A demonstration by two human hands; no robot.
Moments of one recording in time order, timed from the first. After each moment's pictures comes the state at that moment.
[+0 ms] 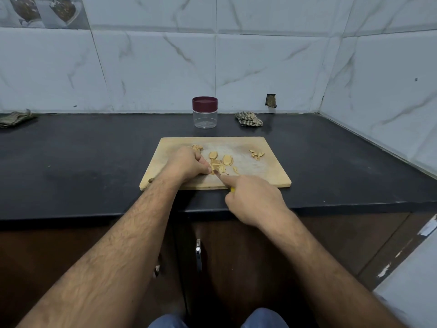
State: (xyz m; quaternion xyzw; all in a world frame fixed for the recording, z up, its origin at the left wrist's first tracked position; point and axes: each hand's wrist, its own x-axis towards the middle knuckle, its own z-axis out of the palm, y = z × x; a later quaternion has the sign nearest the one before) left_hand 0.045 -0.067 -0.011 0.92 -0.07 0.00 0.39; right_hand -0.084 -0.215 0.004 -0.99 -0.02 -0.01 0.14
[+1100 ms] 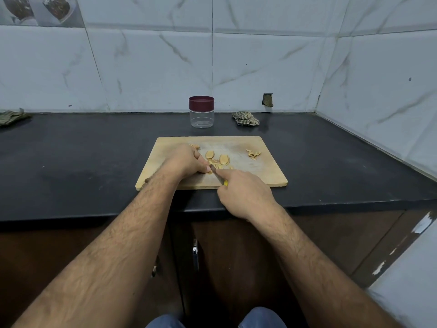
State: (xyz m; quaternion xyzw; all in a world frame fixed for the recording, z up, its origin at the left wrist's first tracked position) left_hand 0.048 -0.073 -0.004 0.92 -0.08 -0.03 0.38; right_hand -0.072 -0.208 0.002 -0.98 -0.01 -0.03 0.19
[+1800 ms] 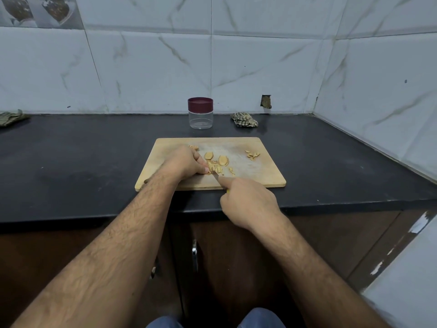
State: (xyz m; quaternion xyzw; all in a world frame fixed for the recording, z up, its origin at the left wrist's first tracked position) left_hand 0.050 -0.073 -0.004 0.93 -0.07 -0.02 0.36; right_hand -0.093 -0.208 0.004 -0.99 0.01 -0.02 0.15
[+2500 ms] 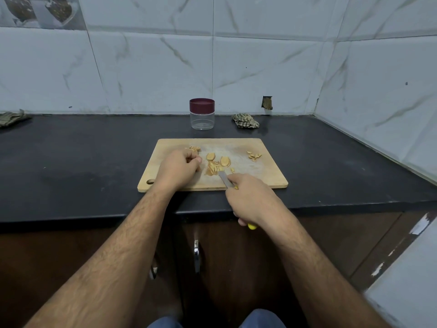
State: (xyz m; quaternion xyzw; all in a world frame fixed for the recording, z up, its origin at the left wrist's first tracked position) left_hand 0.043 -0.058 -0.029 0.90 -0.09 0.12 0.42; right_hand -0.096 -0.209 0.015 -0.95 0.03 0.02 0.30
